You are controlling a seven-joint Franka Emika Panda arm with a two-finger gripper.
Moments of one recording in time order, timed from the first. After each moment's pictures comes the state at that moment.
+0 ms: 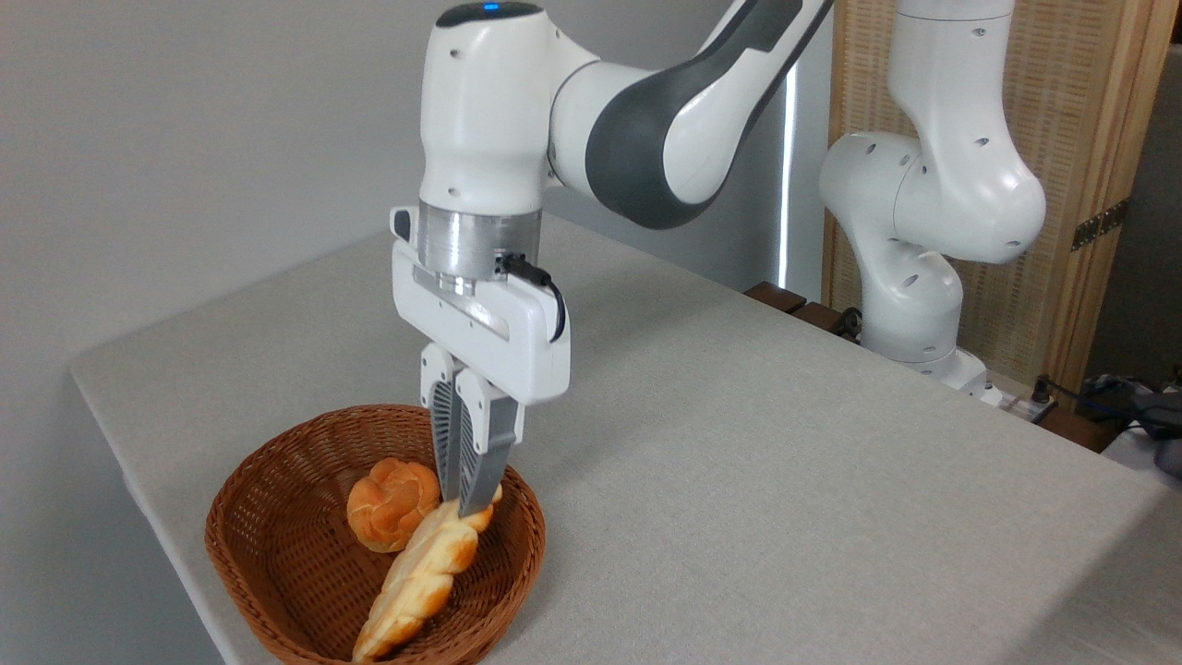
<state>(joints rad) 0.00 -0.08 -0.03 -2.13 0.02 2.37 0.73</state>
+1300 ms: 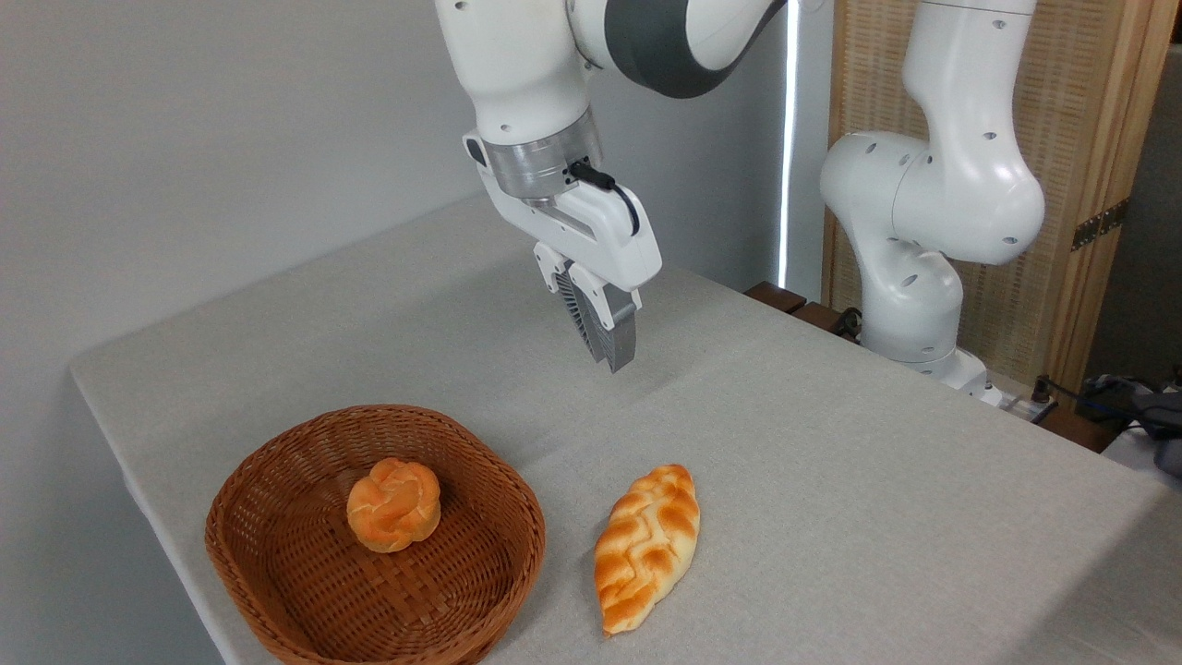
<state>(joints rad) -0.03 -0.27 -0.06 -2.14 -0.05 1.70 0.76</state>
